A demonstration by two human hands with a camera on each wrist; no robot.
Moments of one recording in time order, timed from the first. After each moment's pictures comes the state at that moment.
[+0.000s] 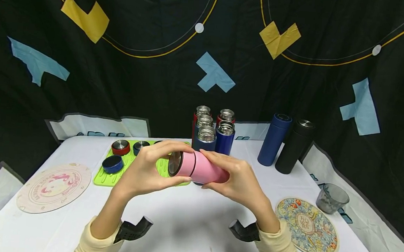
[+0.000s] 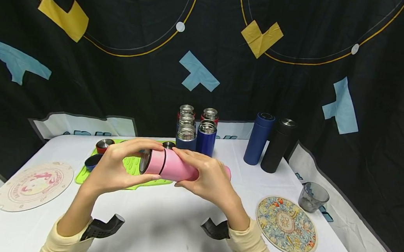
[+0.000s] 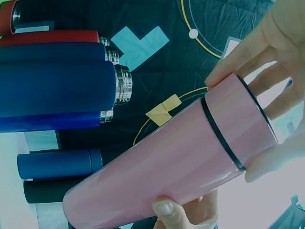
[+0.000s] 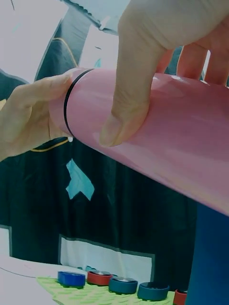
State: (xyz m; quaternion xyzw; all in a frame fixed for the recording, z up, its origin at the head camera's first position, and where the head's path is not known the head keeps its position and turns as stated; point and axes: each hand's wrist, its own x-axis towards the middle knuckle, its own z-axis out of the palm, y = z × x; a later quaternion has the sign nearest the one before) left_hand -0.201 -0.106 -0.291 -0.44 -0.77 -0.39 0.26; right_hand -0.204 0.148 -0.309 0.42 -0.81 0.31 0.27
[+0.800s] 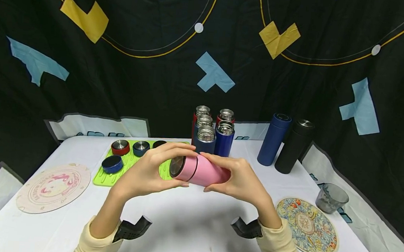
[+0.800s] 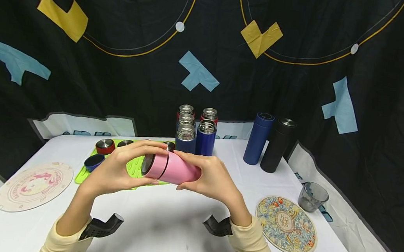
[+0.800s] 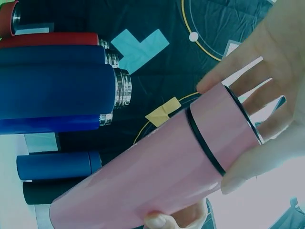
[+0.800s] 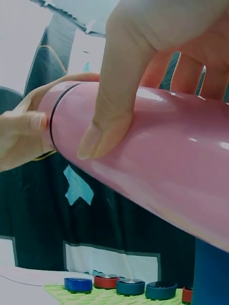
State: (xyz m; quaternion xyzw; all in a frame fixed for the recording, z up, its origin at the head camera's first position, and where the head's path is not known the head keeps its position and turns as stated) left_hand -0.202 -0.107 -0.293 -0.46 -0.79 -0.36 0.21; right_hand -0.212 0.156 -0.311 0.43 -0.81 0.34 0.19
